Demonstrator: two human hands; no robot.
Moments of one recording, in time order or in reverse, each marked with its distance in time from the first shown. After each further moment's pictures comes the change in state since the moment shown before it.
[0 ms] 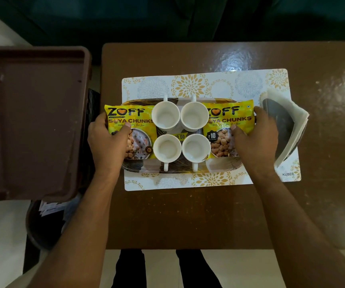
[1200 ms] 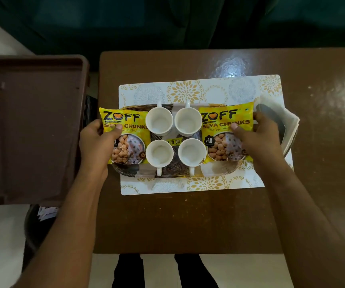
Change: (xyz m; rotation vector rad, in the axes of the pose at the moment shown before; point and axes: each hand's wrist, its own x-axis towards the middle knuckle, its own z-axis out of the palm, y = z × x) left_hand 0.002 0.025 -0.012 -0.198 -0.122 -0.163; right_hand 0.018 -0.003 -0.028 0.493 -0.218 0.177
